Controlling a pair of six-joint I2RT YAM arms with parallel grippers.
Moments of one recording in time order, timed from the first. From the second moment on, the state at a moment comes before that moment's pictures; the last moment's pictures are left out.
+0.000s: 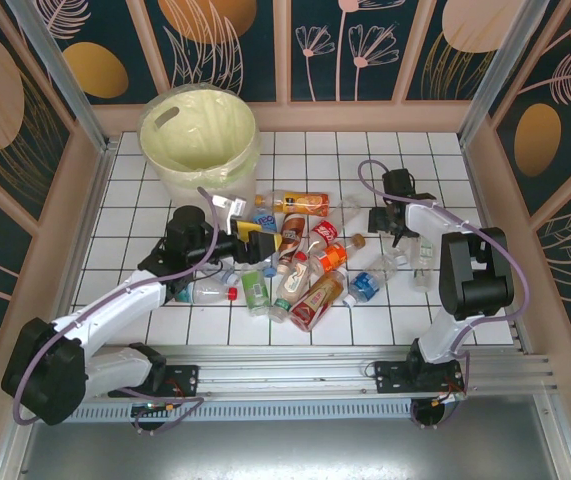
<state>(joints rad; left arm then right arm) -0.54 1.17 0.66 0.23 0.59 -0.56 0.16 1.71 1.07 -0.51 0.18 0.23</state>
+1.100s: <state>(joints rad) -0.58 1.21 0.70 0.23 0.51 -0.57 0.13 1.82 1.20 -0.46 0.21 0.21</state>
